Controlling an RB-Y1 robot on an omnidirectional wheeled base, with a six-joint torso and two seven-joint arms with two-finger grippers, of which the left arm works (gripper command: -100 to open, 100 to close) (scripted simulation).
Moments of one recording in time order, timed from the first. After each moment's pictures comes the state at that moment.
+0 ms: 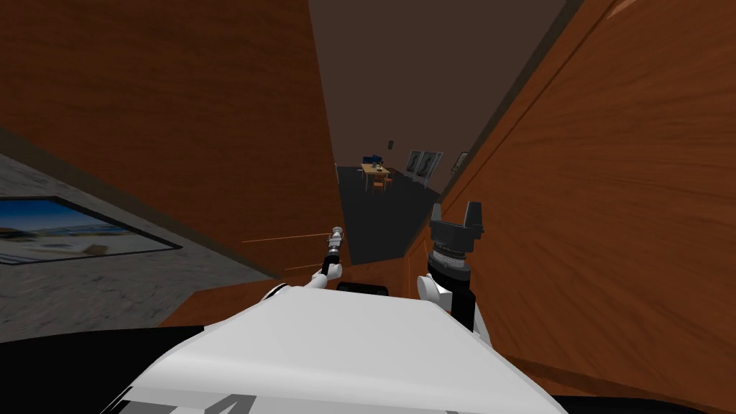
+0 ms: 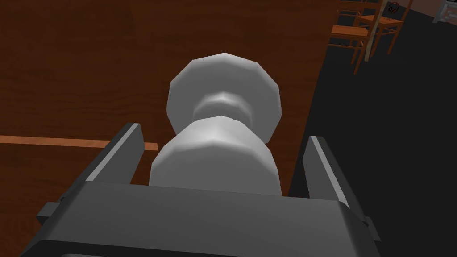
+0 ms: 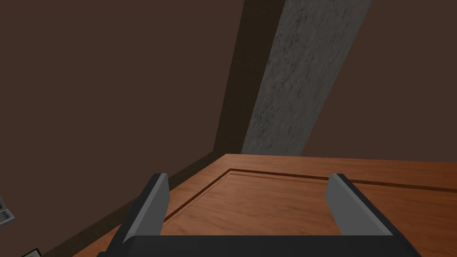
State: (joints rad) arm -0.25 0.03 -0.17 -0.49 0.59 -0.91 1.26
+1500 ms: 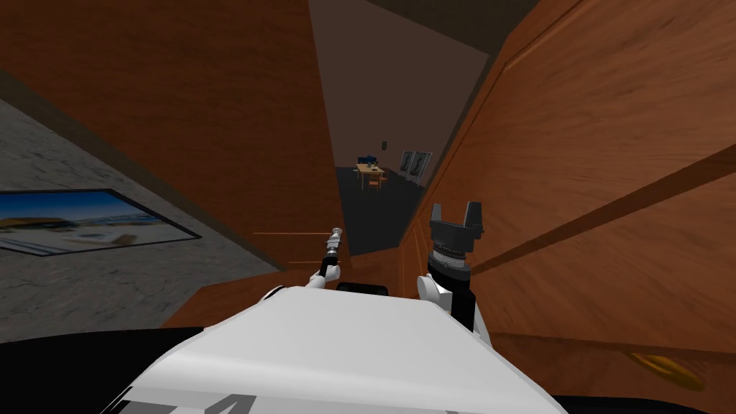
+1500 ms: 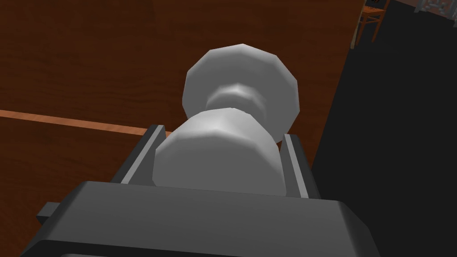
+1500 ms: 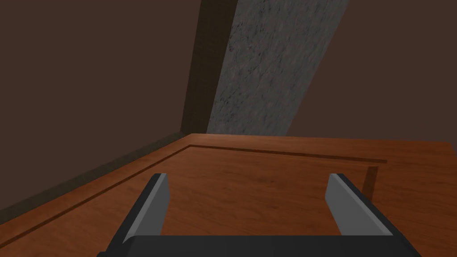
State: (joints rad) arm -0.23 0.05 -0.17 -0.50 0.59 -0.89 1.27
